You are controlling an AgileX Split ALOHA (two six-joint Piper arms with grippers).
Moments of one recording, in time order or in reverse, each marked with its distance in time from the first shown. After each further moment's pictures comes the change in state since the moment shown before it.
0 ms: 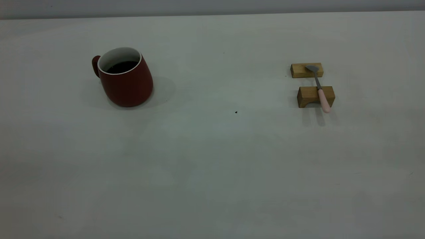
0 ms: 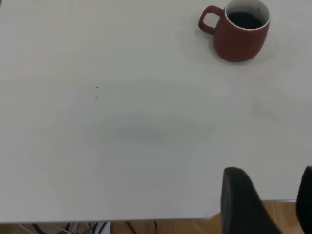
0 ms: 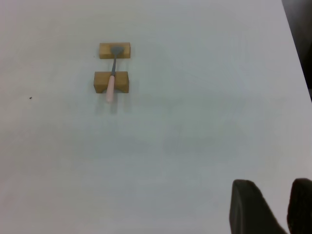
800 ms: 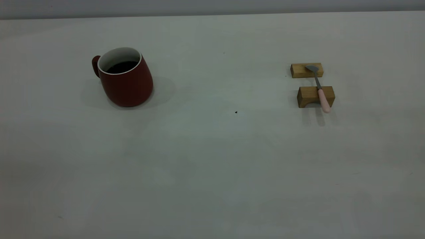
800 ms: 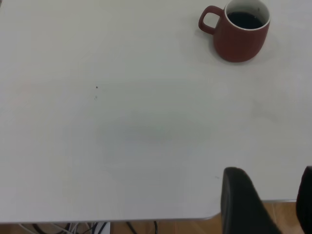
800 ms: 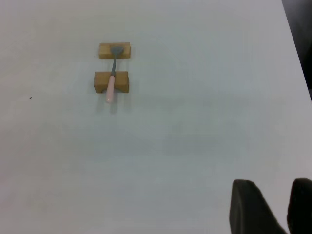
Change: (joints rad) left arm 0.000 0.000 0.000 0.000 0.000 0.000; right arm 0.000 0.000 0.000 0.000 0.000 0.000
